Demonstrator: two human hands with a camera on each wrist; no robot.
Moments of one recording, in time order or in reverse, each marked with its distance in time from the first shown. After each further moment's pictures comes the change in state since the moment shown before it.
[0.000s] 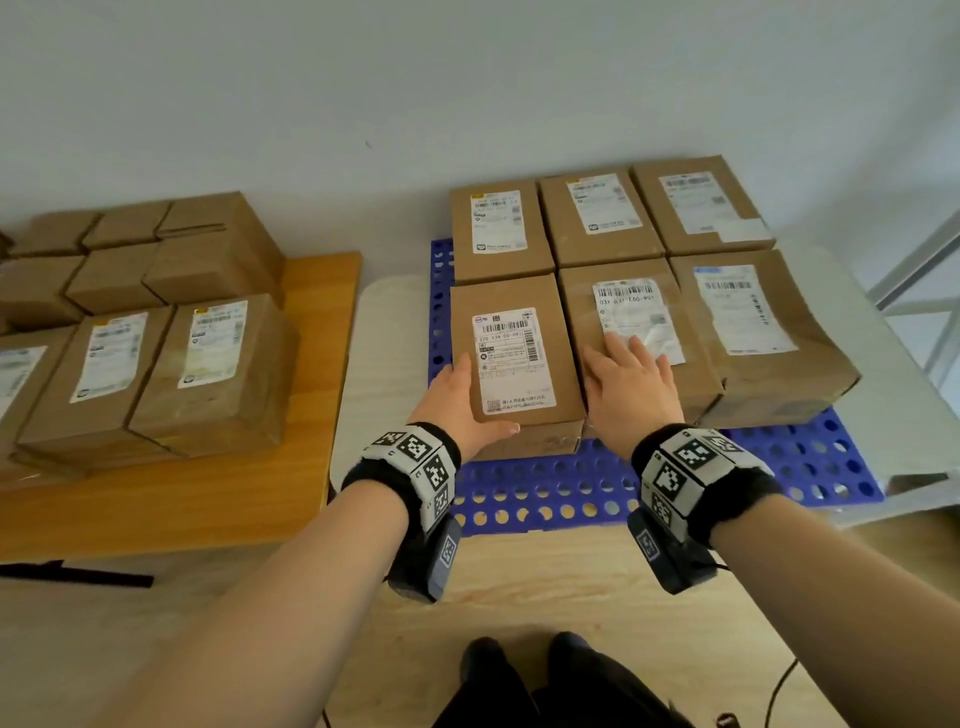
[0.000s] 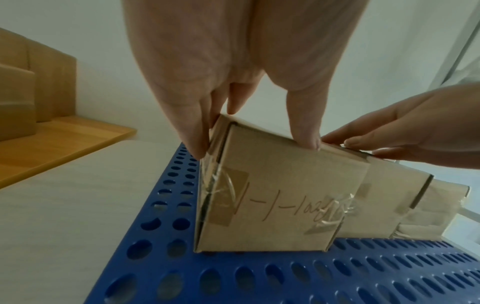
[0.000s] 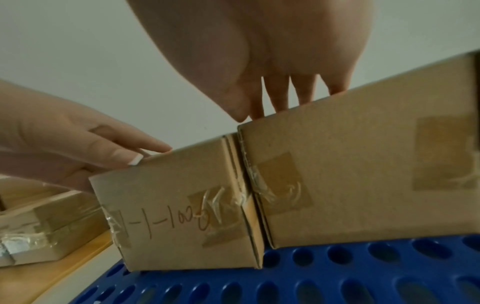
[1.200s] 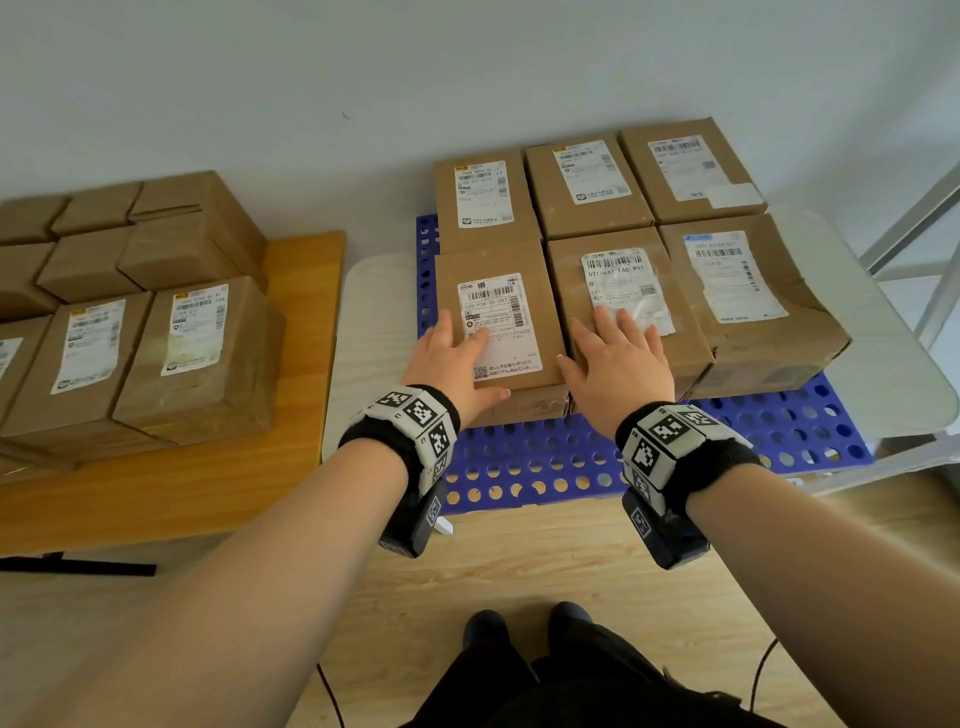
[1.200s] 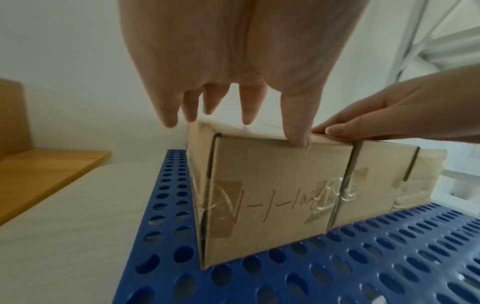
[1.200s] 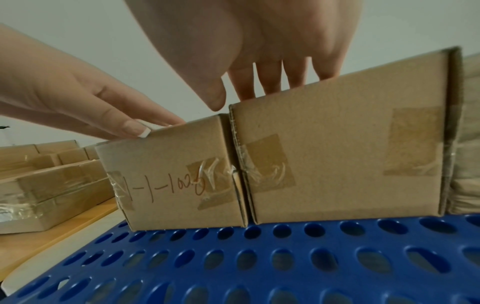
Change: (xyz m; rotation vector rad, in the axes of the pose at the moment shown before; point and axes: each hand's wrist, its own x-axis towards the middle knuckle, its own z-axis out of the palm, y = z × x) left_hand 0.015 0.002 0.000 0.342 0.011 0.103; right_hand -0.003 0.001 0.008 -0.091 0.014 -0.006
